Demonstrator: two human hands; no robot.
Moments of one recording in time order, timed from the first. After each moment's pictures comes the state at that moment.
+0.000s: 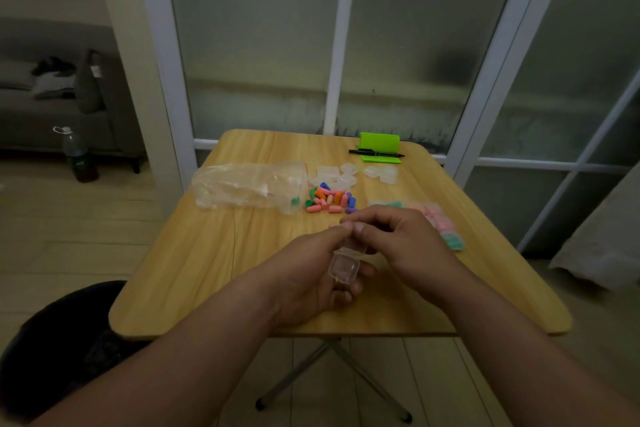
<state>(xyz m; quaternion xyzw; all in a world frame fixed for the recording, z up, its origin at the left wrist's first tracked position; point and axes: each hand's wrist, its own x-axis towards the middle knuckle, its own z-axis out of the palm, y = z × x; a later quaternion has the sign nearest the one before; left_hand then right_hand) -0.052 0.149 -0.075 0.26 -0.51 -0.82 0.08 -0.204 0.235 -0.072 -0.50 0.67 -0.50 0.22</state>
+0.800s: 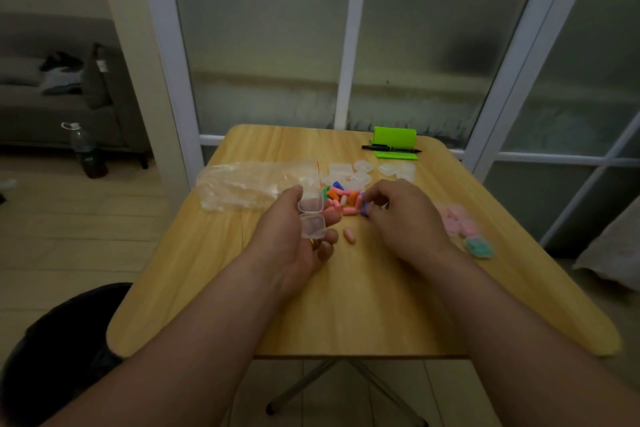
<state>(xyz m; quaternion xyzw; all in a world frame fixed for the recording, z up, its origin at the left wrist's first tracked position) -0.066 0.096 -0.071 0.36 -0.34 -0.82 0.28 -0.245 0.157 -0.094 -0.49 0.81 -0.30 -0.06</state>
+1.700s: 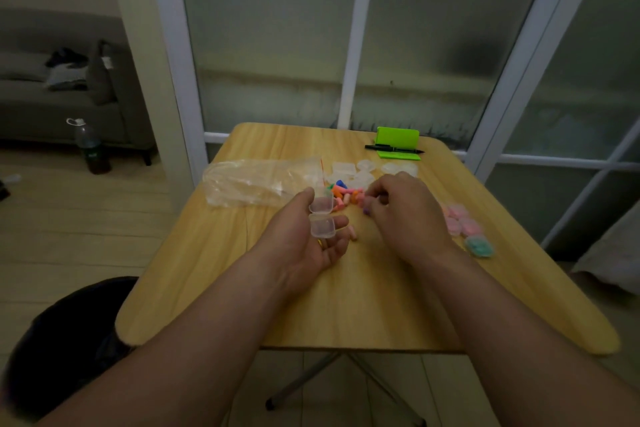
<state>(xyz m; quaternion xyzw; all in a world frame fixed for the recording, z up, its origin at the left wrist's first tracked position) -0.066 0.098 -0.078 0.36 -0.34 -0.83 0.26 -0.231 0.158 -0.086 -0.50 0.81 -0.28 -0.12</state>
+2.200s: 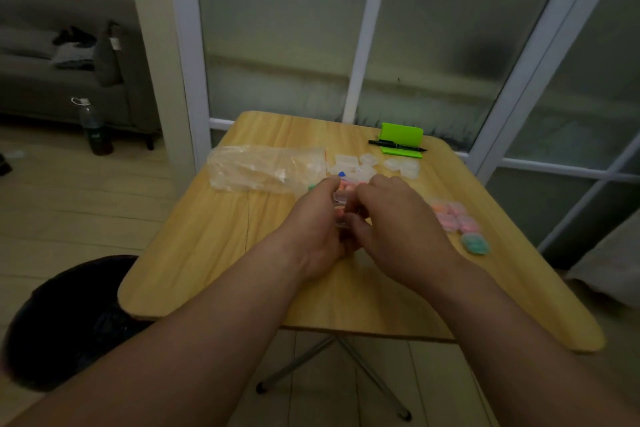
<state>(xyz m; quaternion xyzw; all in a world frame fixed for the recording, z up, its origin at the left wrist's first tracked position) -0.085 0.109 -0.080 0.28 -0.38 -0.85 0.22 -0.179 0.197 -0.061 -0.63 0.74 -0.18 -0.14</state>
